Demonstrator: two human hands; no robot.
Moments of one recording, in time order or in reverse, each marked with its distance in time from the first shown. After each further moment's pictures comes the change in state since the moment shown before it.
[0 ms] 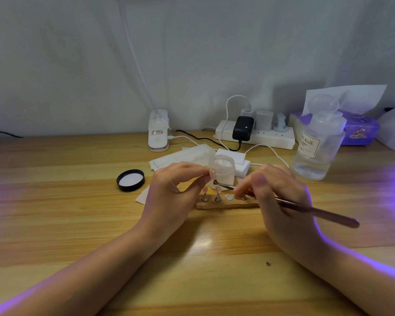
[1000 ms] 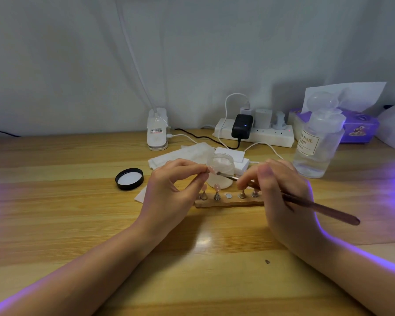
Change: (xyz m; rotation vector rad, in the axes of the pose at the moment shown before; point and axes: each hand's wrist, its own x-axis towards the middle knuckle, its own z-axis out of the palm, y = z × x) left_hand 0.001 0.008 -0.001 -0.004 0.000 -0.108; right_hand 0.001 0.003 -0.002 0.013 0.018 0.053
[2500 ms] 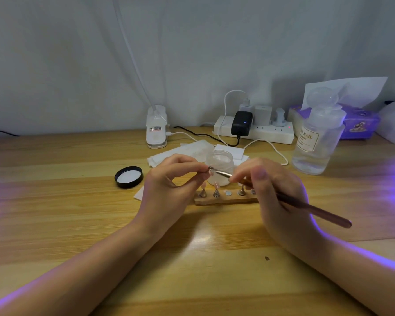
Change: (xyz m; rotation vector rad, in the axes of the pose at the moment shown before) left_hand 0.001 -0.005 0.000 -0.016 0.014 0.033; right_hand 0.001 -0.006 0.005 0.123 -0.077 0.017
